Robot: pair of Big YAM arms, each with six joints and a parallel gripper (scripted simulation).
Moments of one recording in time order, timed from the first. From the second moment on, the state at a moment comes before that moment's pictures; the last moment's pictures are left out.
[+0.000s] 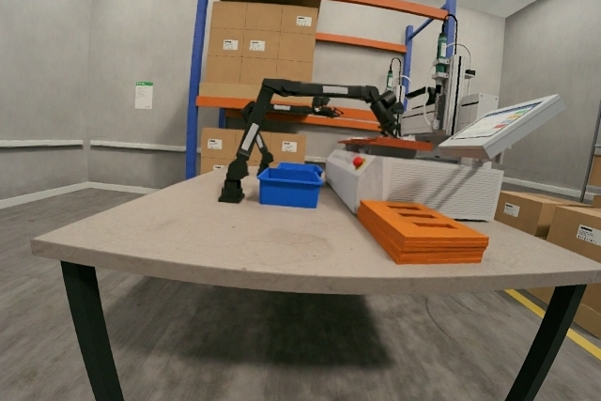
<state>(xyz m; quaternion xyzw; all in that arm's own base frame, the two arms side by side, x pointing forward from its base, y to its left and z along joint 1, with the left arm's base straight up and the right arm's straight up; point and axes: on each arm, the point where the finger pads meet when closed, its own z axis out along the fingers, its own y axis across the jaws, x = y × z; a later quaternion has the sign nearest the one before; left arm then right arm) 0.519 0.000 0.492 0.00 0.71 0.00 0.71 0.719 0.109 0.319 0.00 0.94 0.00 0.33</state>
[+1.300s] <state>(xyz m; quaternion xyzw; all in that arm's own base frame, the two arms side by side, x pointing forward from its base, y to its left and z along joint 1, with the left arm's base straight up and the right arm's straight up) 0.519 0.000 0.492 0.00 0.71 0.00 0.71 0.718 0.103 0.331 0.00 0.94 0.00 0.34</state>
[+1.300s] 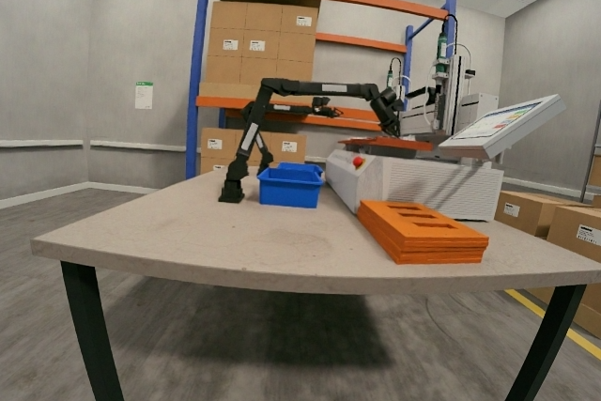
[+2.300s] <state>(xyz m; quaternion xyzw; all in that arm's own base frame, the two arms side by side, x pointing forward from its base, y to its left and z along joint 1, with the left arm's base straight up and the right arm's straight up) 0.519 0.000 0.492 0.00 0.71 0.00 0.71 0.718 0.113 0.329 -0.04 0.94 -0.13 0.33</state>
